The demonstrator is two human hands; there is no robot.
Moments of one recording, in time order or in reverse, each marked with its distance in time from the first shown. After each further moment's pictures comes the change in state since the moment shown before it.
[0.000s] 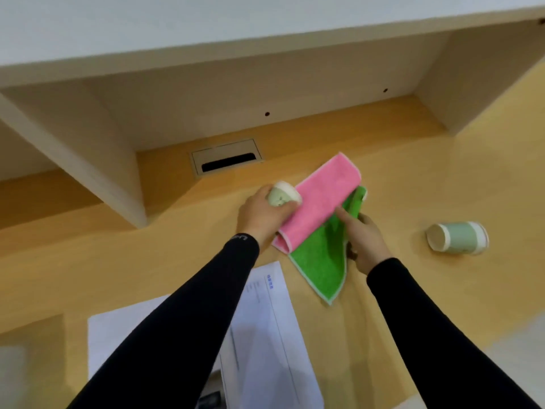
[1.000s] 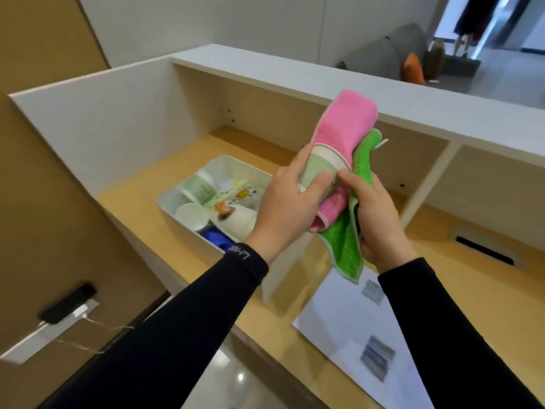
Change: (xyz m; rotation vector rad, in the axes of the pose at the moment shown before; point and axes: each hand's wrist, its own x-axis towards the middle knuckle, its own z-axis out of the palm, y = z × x) left_hand -0.353 -0.039 -0.227 0.006 1.035 0.355; right_hand -0.357 0.019 0.218 -0.047 -1.240 -0.334
